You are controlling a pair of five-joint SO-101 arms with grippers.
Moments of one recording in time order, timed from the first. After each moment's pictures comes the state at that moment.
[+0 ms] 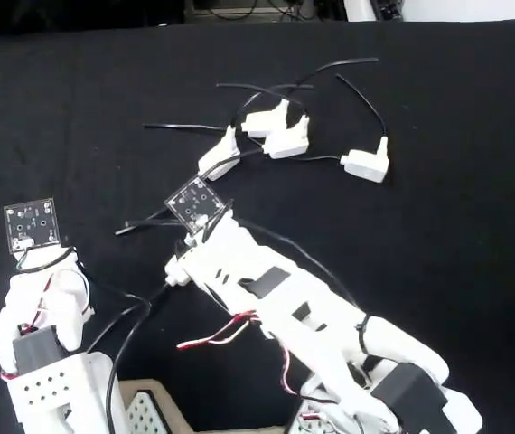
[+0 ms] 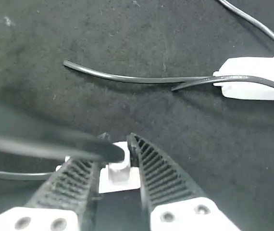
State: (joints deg) left arm -27.6 -86.8 80.4 61.3 -10.9; right arm -41.3 -20.8 66.3 6.2 5.9
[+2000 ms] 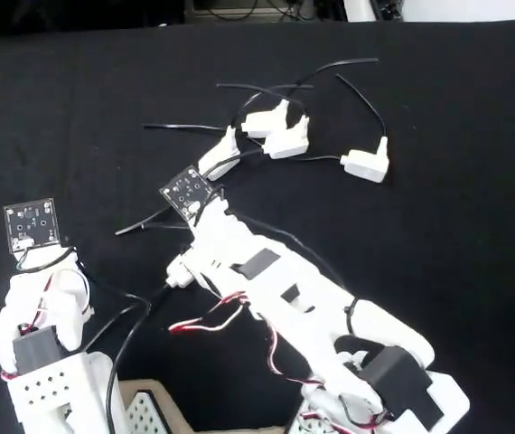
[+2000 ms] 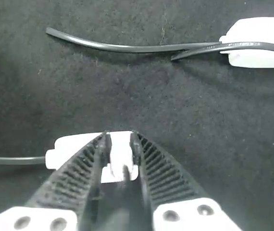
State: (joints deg) left arm -27.6 -86.8 80.4 61.3 -10.9; right arm -40.3 -13.5 57.7 20.5 4.4
